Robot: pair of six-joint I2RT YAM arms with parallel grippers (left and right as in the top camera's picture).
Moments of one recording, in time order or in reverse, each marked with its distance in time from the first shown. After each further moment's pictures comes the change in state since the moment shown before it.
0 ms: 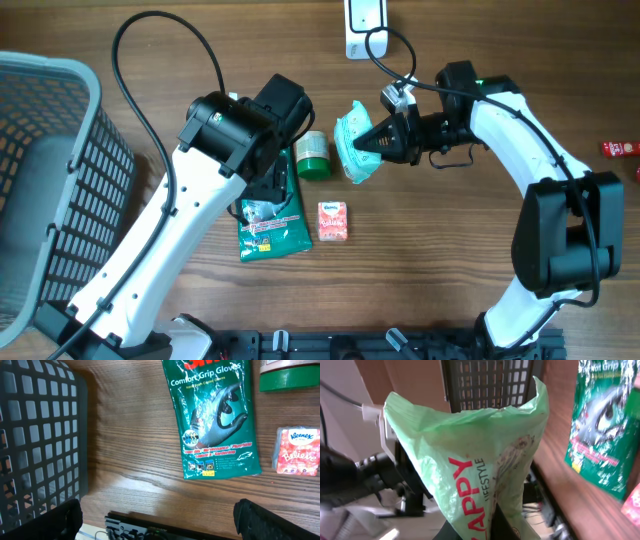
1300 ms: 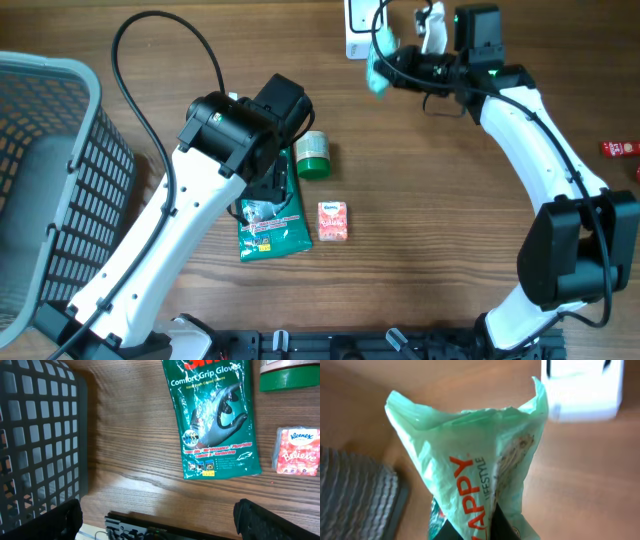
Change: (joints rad) left arm 0.000 -0.001 0.000 0.000 0.000 0.000; right arm -0.002 -0.062 0.081 0.798 0.871 0.404
